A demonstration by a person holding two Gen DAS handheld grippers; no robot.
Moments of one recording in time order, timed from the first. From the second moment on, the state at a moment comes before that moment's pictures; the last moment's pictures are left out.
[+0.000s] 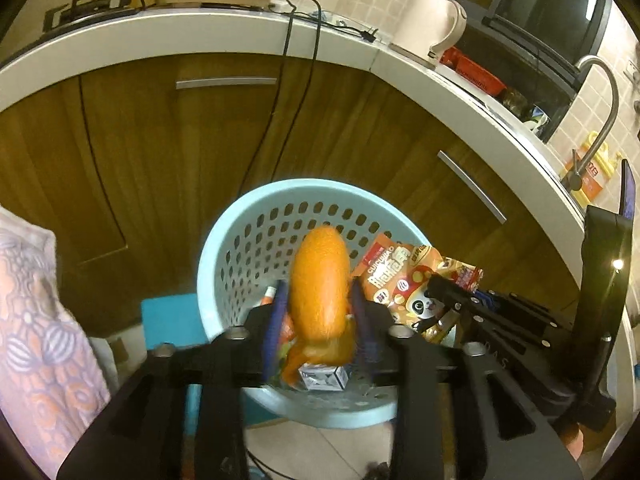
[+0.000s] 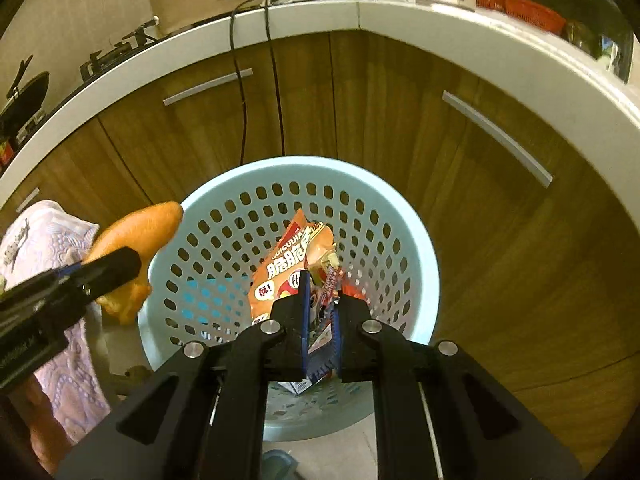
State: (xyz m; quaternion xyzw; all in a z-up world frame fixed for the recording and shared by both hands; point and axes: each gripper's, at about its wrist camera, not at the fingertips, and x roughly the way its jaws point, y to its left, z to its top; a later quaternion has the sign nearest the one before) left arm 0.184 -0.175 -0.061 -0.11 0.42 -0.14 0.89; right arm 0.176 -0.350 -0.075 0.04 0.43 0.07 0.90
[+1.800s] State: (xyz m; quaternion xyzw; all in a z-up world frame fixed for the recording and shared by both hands) left arm -0.049 0.212 -0.015 -0.18 0.30 0.16 0.92; right arm 0.048 0.060 0.020 -0.09 0.28 0.39 0.87
